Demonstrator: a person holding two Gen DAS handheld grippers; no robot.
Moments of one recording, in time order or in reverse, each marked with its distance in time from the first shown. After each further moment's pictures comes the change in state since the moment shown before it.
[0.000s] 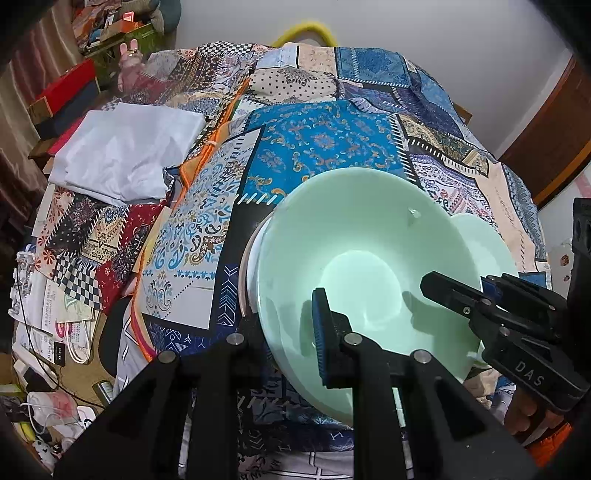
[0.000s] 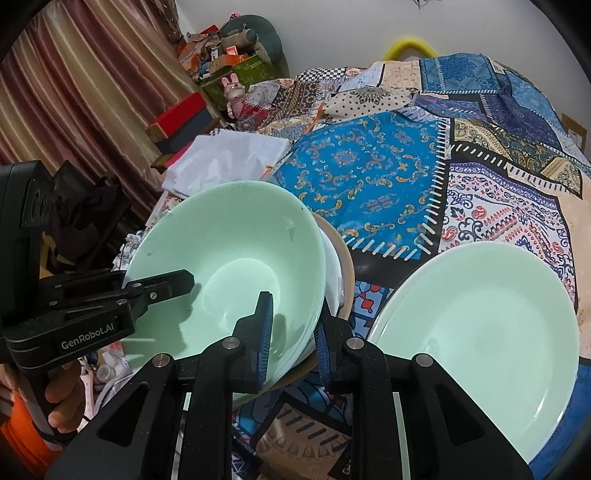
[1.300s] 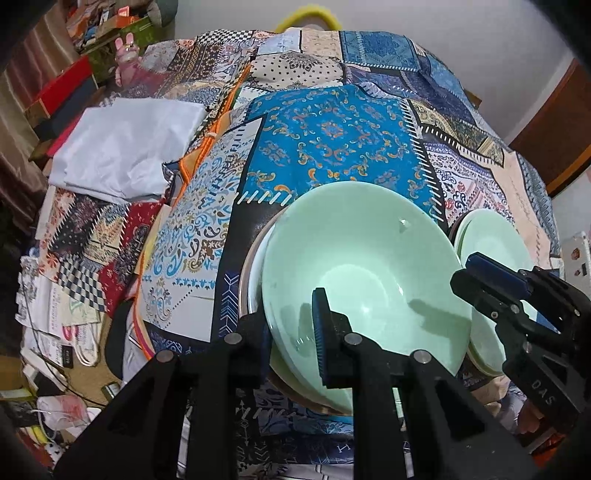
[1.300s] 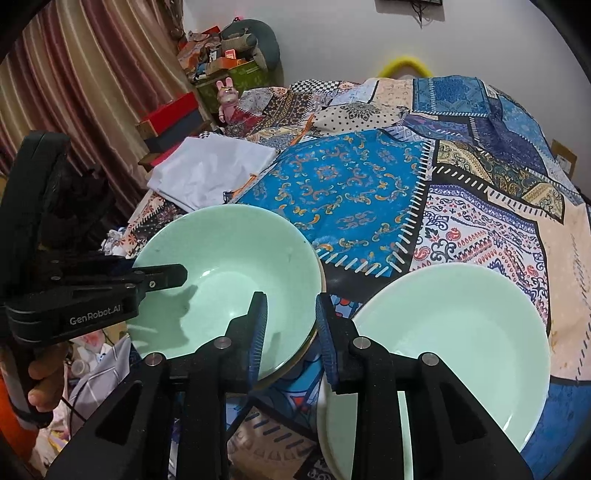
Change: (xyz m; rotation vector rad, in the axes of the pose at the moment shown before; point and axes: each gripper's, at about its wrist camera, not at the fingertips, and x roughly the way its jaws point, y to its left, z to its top) left arm 0.018 -0.007 0.015 0.029 0.061 0.052; right arm -0.011 -0.005 0.004 -0.064 -0.041 -0.078
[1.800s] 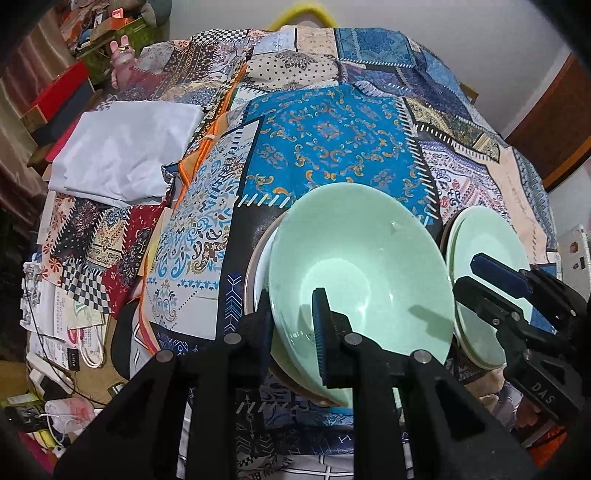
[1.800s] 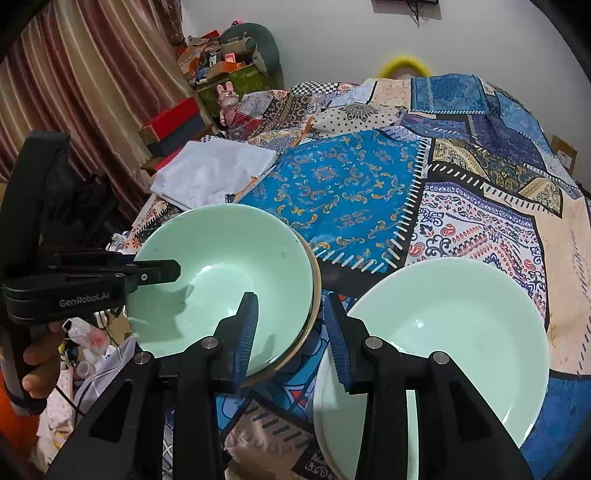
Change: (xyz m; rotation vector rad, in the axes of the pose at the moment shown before) left arm -0.008 0.002 0.003 0.009 0.017 -0.017; right arm -0.005 -0.006 -0.003 0.015 -0.006 0.014
